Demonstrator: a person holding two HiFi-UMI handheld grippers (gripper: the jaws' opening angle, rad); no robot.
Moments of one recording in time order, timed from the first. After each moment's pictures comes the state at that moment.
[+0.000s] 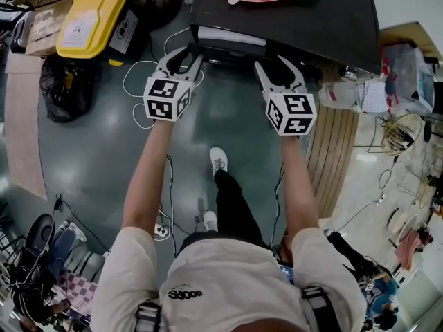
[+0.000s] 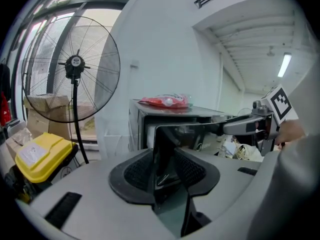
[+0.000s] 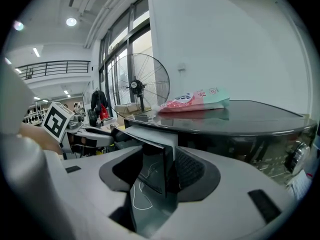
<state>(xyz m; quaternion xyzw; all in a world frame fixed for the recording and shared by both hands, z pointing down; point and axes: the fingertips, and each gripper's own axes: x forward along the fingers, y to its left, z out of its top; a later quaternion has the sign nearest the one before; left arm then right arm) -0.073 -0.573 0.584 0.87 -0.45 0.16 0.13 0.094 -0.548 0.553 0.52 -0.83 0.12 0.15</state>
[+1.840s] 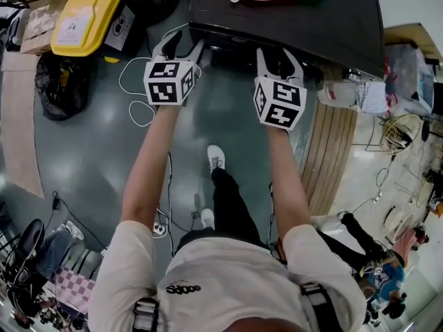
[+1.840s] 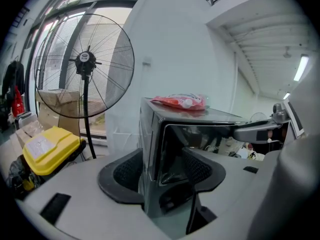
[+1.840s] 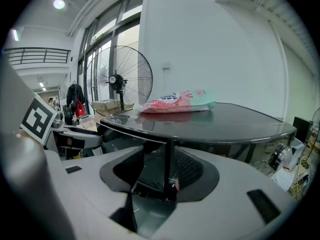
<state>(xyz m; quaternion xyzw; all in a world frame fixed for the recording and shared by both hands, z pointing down) -0.081 -0.619 0.586 0.84 -0.50 0.15 0.17 0.101 -0.582 0.554 0.63 -0.75 0.13 0.18</state>
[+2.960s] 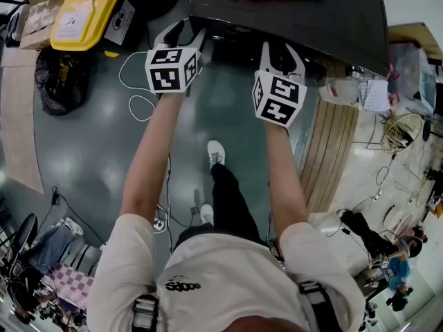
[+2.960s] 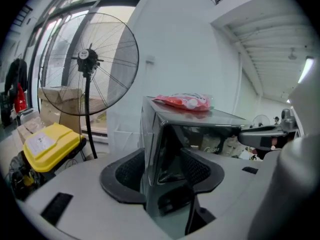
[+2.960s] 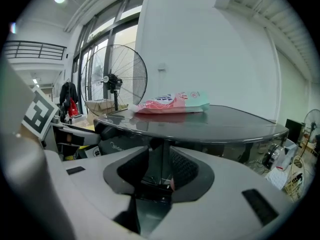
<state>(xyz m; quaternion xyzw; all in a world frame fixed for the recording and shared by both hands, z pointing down) -0.077 -0.633 0.588 0.83 -0.51 0.15 0.18 0.108 -0.585 0.554 0.65 -0.73 0.11 0.18</state>
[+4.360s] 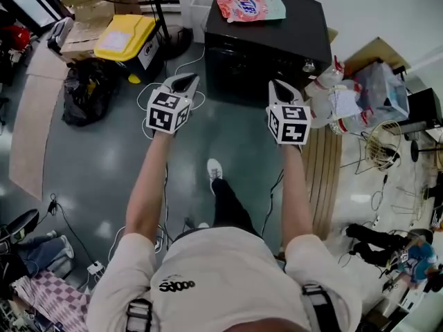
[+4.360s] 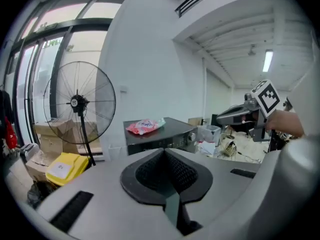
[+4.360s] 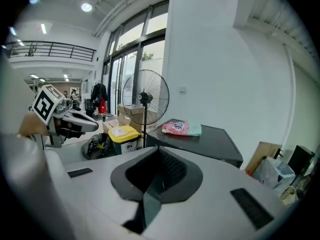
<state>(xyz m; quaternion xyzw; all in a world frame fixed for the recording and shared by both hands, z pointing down) -0.093 -0.328 0.396 0.88 -0.43 0.17 0.09 0.112 -0.317 0.369 0.56 -0.80 0.06 0.21</state>
